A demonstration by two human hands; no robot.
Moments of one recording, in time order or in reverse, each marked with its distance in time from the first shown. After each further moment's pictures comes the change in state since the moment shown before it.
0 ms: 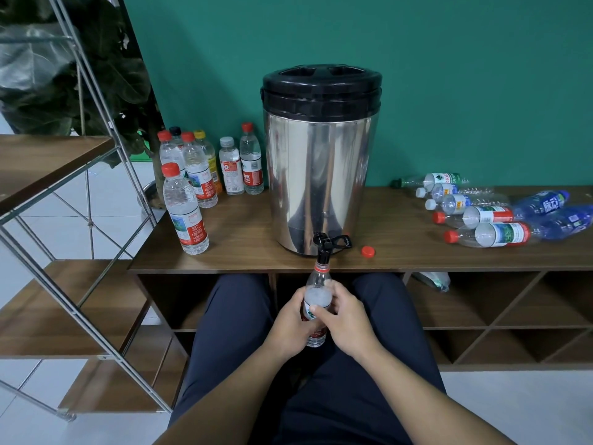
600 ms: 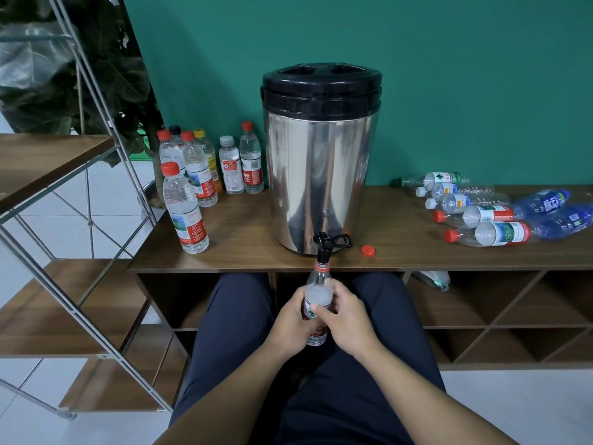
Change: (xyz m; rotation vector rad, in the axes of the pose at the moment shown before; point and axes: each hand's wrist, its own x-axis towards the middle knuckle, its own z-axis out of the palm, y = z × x) left_hand 0.001 -0.001 0.001 0.028 0.015 0.011; right_hand 0.000 -0.001 -0.001 0.004 0.005 0.005
